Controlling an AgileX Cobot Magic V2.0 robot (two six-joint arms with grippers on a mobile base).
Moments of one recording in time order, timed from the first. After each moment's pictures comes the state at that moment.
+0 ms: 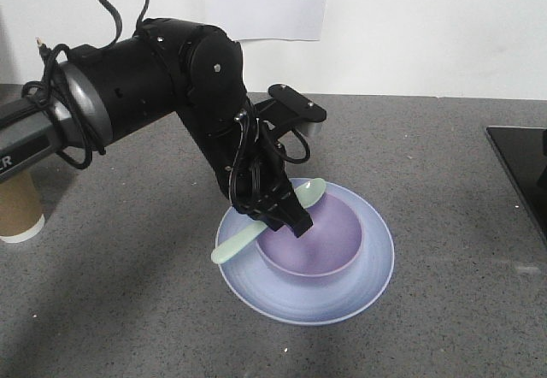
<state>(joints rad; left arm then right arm) -0.66 1.92 -1.79 -0.18 1.25 0.25 -0.04 0.99 -1.23 0.18 1.11 -0.13</state>
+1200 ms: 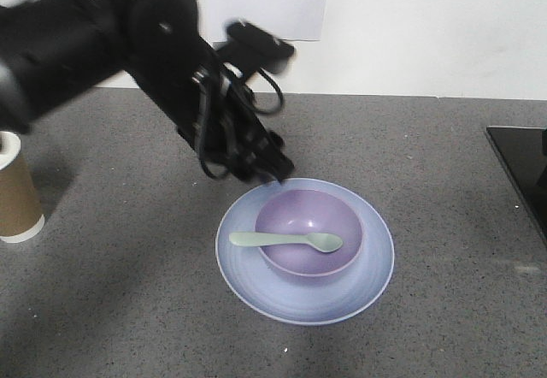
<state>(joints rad) -0.64 1.76 -1.79 0.02 1.19 0.03 -0.04 0.99 -1.23 0.18 1.11 -0.13</state>
